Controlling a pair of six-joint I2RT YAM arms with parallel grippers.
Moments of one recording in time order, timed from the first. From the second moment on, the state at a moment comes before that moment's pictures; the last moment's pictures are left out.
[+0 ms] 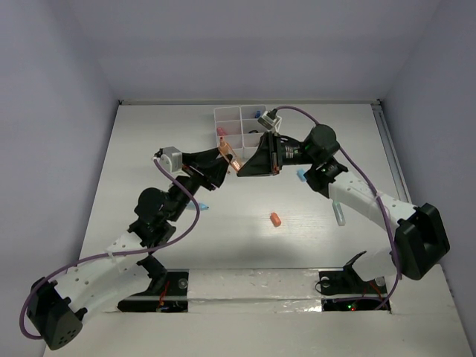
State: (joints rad) left arm -0.75 0.77 0.52 0.65 -0.08 -0.36; right arm 0.62 1.40 1.03 0.66 -1.03 1.35
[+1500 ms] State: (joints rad) left arm -0.83 0.69 0.48 0.38 -0.23 -0.36; right arm 0.65 1.48 1.62 -0.58 -0.75 0.61
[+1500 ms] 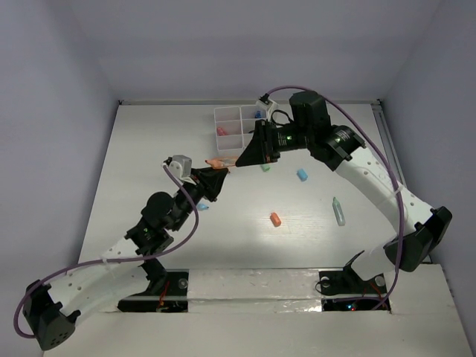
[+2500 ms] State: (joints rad) left arm -0.79 1.09 0.88 0.13 0.46 -0.47; right arm 0.63 1.02 1.19 -0.32 -0.59 0.16
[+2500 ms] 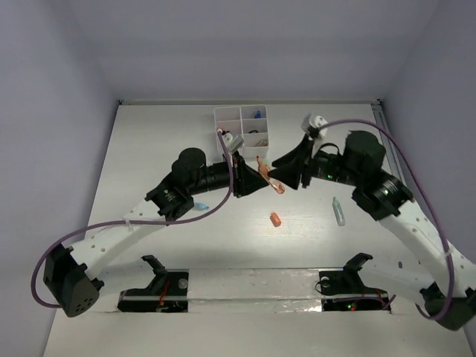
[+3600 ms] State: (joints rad) left arm -0.37 1.22 0.87 0.13 1.18 -0.82; right arm 0.97 1.05 1.10 -0.23 -0.17 -0.36
